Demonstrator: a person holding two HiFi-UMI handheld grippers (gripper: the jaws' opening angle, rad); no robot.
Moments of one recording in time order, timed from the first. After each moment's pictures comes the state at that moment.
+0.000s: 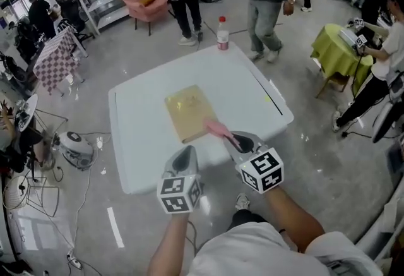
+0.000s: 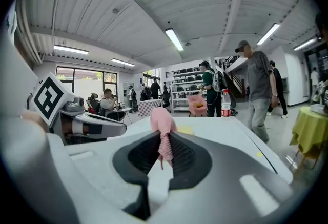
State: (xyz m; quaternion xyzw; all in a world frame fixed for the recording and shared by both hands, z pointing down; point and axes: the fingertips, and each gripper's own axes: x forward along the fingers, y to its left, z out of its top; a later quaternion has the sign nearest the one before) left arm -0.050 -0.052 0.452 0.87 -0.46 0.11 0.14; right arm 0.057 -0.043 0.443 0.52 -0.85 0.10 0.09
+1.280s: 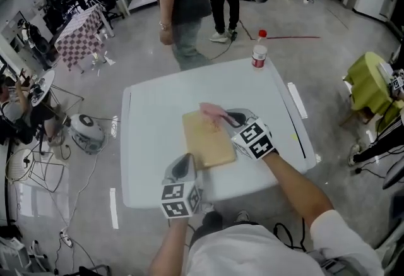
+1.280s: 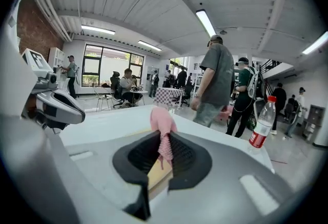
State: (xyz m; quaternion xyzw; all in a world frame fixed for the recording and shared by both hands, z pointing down) left arm -0.068 -0.187 0.487 0.80 -0.56 0.12 0.17; right arm 0.044 -0.299 0.483 0.38 -0.90 0.01 0.21
